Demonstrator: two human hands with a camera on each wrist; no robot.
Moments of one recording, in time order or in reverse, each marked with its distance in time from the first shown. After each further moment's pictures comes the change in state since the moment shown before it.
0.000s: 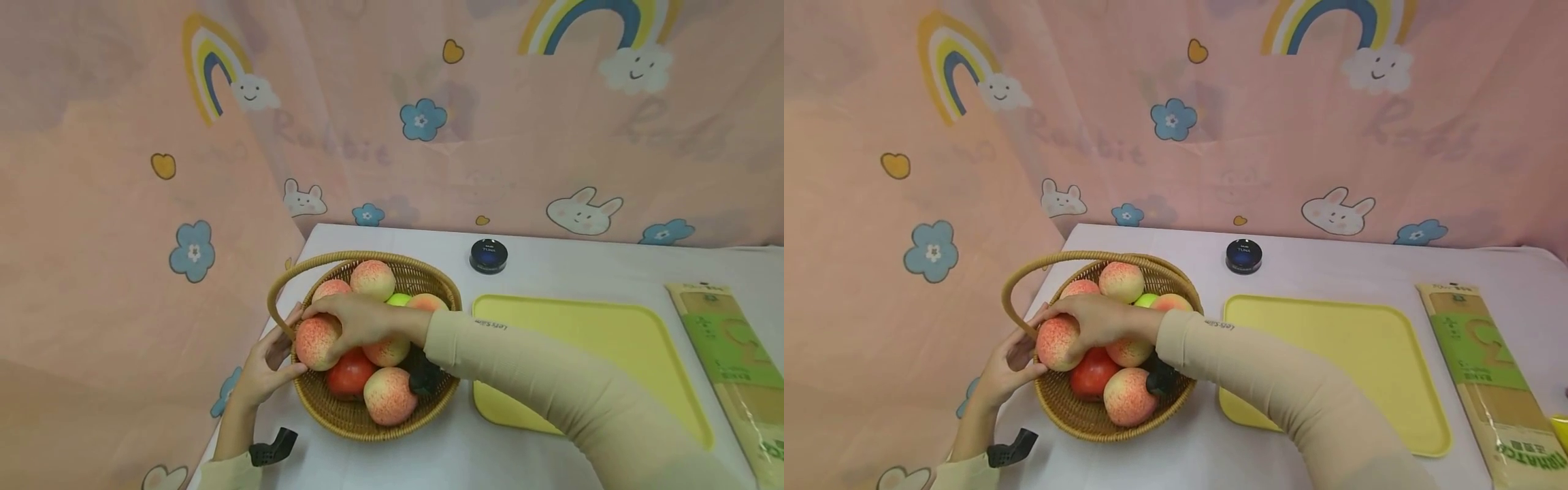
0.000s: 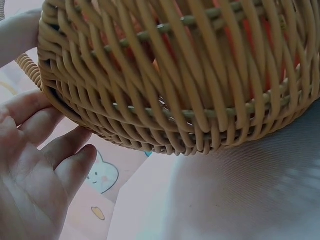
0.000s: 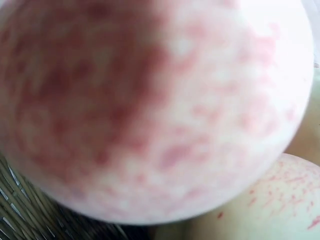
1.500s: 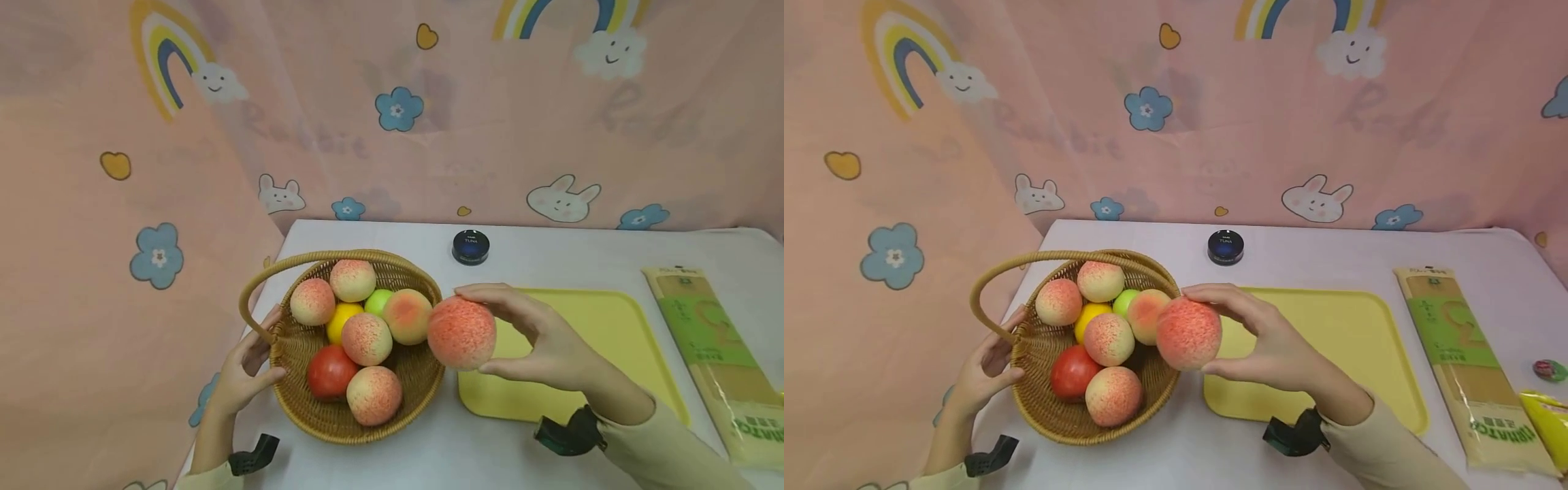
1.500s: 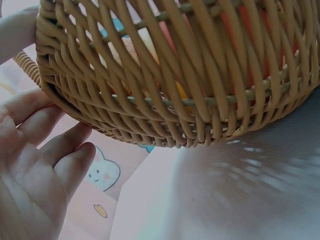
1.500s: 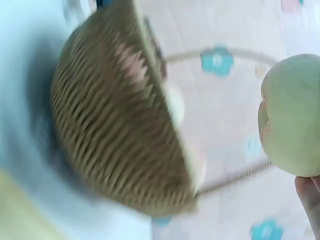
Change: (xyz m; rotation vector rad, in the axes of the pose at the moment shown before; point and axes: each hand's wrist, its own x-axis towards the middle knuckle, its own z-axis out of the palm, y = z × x) left_hand 0.000 0.001 0.003 0.006 0.002 0.051; right_hand -0.222 0.032 -0.020 0.241 0.627 -0.266
